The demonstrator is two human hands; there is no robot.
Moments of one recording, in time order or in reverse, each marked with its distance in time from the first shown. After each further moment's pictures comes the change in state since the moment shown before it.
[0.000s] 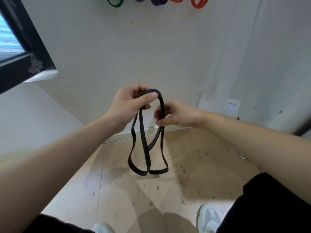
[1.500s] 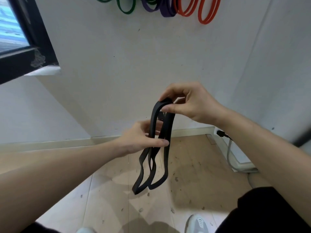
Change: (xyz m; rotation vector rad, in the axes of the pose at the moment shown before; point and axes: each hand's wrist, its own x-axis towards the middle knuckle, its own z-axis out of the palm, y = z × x) left_hand -0.030 -0.049 0.016 0.087 -0.305 -0.182; right_hand -0.033 -0.063 -0.039 -0.131 0.220 -0.355
